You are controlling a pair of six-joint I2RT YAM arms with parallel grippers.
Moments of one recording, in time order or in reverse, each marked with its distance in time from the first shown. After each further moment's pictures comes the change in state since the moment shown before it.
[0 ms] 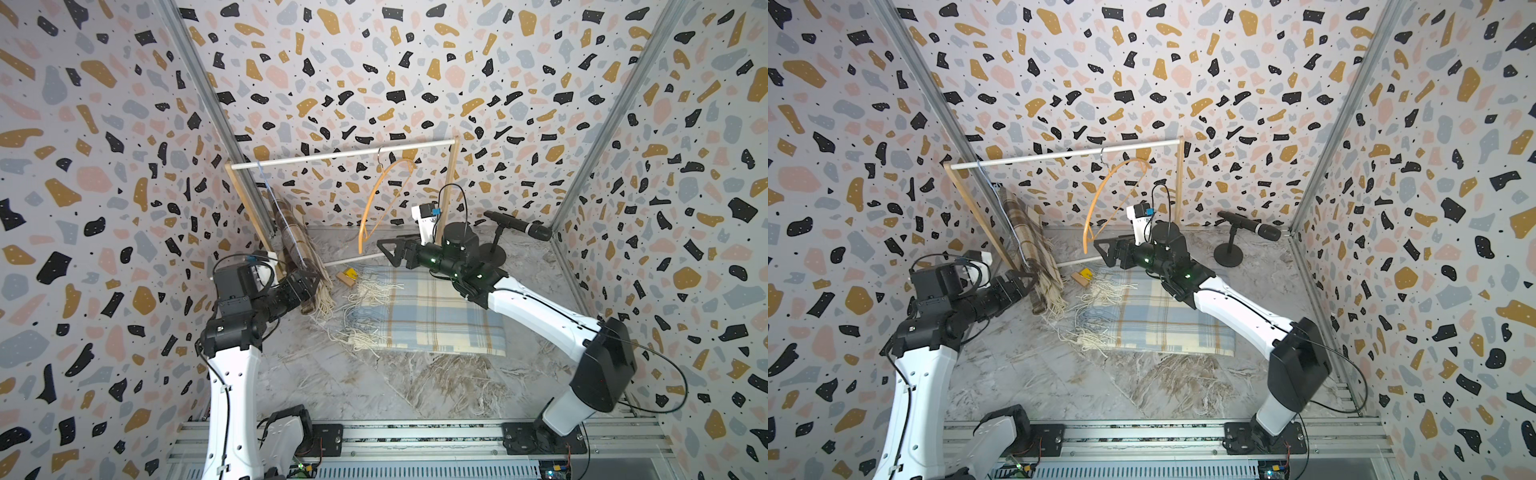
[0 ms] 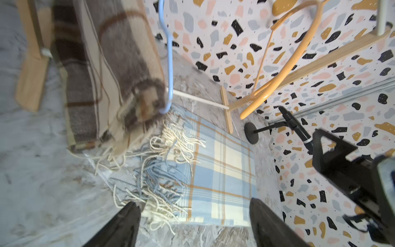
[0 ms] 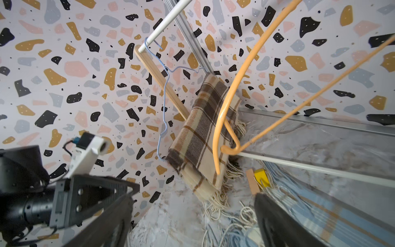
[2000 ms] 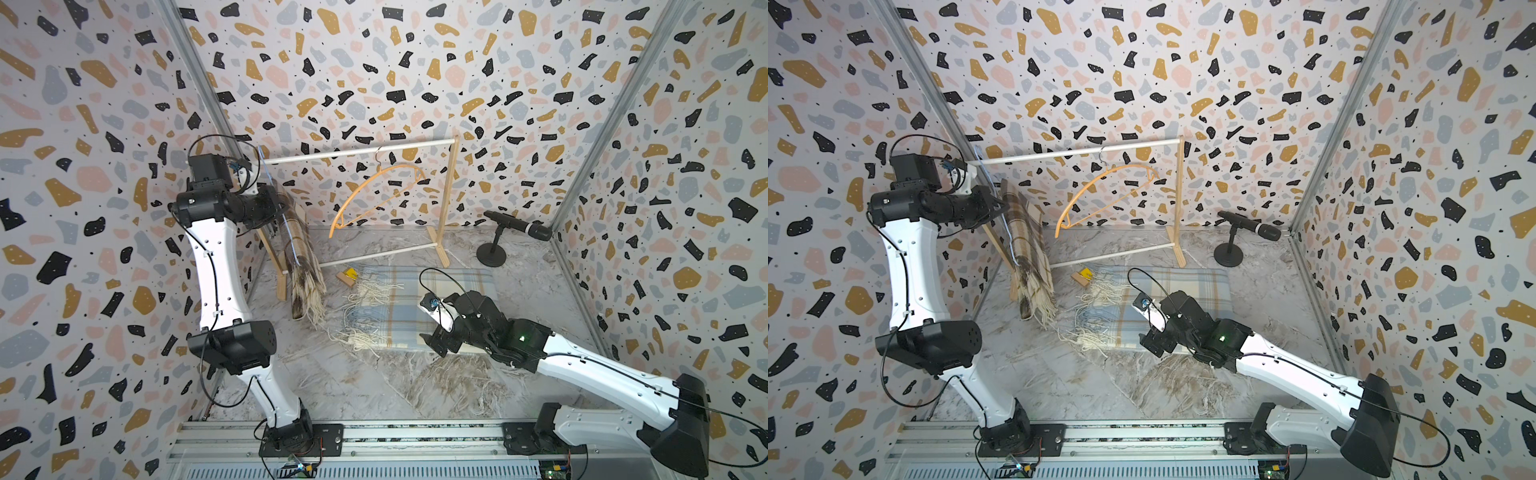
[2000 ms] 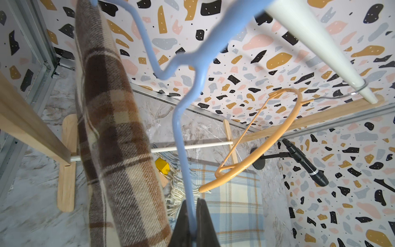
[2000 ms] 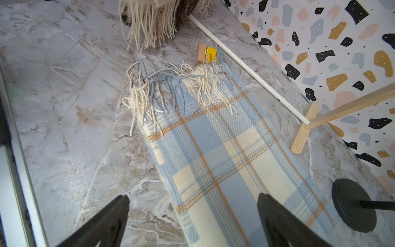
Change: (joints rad) left arm 0.035 0.973 1.405 -0.483 -0.035 0.206; right arm 0.235 -0.541 -0.509 -0.610 0.401 -0.779
